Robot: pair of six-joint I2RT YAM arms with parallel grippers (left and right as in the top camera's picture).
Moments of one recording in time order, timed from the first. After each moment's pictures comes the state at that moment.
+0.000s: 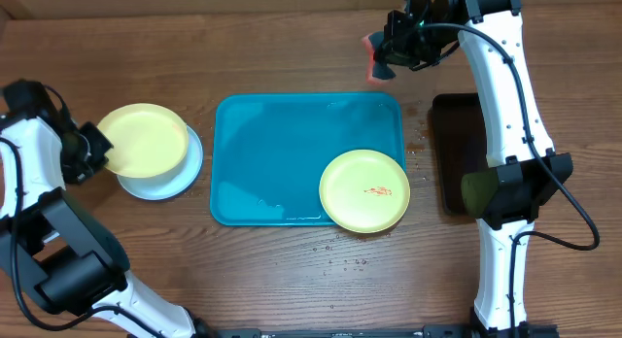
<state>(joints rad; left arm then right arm) 0.56 1.94 1.52 -0.96 0.06 -0.22 0.20 2.34 2.63 -1.51 -0.48 0.28</state>
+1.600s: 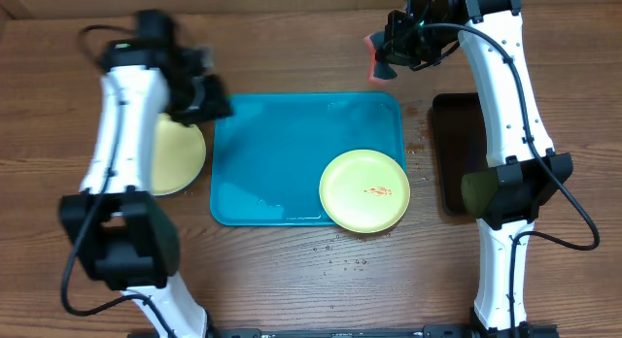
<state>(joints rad) -0.01 1.94 1.79 -1.21 0.34 -0.08 0.20 2.34 2.63 -1.51 -0.46 0.28</state>
